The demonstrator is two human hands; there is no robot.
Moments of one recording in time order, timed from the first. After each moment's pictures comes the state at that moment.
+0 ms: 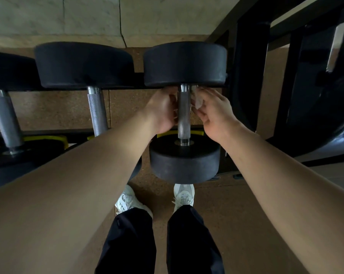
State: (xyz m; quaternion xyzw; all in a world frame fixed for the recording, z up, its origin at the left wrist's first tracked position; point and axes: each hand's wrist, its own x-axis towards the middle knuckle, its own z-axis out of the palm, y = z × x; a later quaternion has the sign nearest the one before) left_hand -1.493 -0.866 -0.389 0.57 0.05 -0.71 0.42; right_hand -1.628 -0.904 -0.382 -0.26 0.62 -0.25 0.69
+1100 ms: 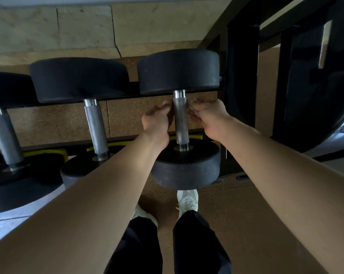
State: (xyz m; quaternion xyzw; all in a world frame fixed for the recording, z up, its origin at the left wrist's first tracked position) left_hand -1.511 -0.851 -0.401 0.67 0.11 -0.56 0.47; right_hand -1.625 -0.914 -0.395 -0.31 0.70 -0.14 0.63
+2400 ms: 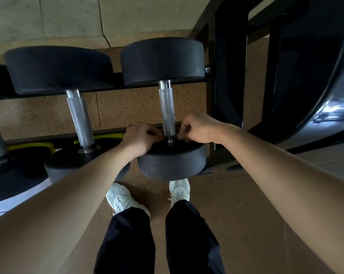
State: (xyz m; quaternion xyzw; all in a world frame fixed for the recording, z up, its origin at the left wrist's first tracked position) left_hand -1.489 -0.795 -0.419 0.73 -0.43 -0.53 0.07; right_hand -1.667 -0.895 -0.382 -0.69 0.48 0.27 0.48
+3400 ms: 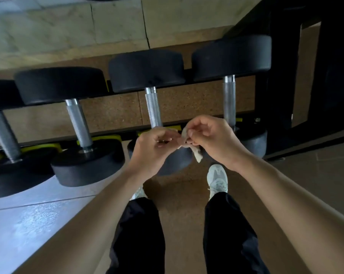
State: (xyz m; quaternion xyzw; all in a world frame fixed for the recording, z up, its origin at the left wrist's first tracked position) left_hand -1.376 -0.690 -0.330 0.67 -0.37 -0.54 0.34; right_hand -1.548 -0.774 -0.314 -0.57 0.52 -0.08 0.63
